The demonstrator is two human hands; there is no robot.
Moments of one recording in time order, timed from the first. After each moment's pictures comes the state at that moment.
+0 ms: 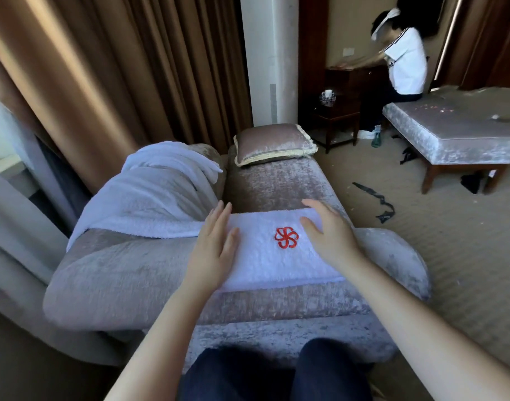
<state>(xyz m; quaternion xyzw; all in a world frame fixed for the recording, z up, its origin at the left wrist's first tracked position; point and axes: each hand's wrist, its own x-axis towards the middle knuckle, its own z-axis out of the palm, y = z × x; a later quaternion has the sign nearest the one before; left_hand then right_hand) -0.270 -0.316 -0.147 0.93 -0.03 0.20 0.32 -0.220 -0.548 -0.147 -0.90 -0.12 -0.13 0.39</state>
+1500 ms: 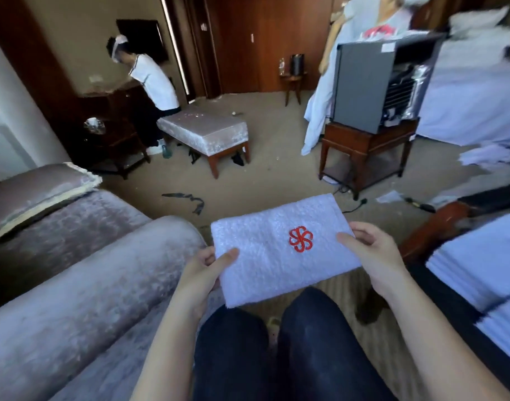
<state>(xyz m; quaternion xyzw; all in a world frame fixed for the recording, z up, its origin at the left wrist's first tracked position) -0.373 -0.577 -0.166 0.68 -0.18 -0.31 0.64 -0.554 -0.802 -0.182 -0.60 0.34 -0.36 0.63</state>
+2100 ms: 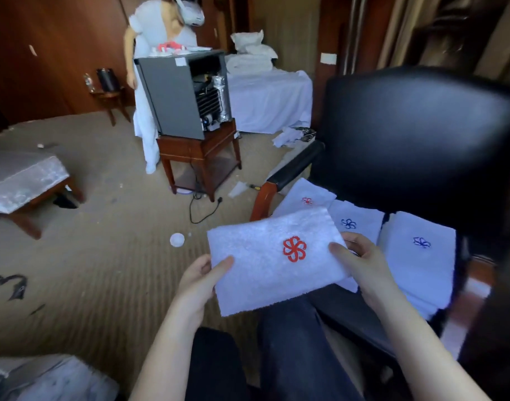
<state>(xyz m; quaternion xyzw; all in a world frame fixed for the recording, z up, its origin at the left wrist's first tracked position) -0.528 -0.760 -0.189 0.61 -0.35 -0.50 0.51 -0.804 -0.825 -0.202 -0.47 0.54 -0.50 0.49</state>
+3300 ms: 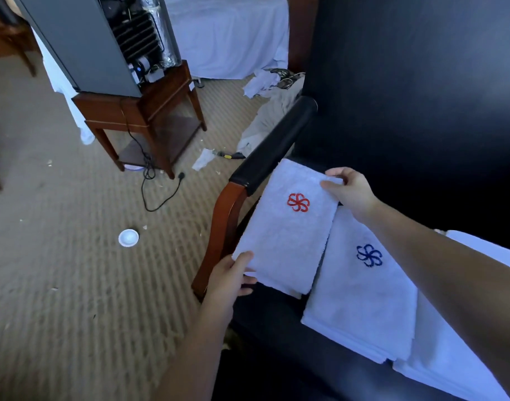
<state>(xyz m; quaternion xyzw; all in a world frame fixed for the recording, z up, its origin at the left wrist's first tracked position) -0.603 -1.062 -0.317 0.68 -0.29 -0.55 0.38 -0.846 -1.212 -0.306 -0.47 0.62 -0.44 0.44</state>
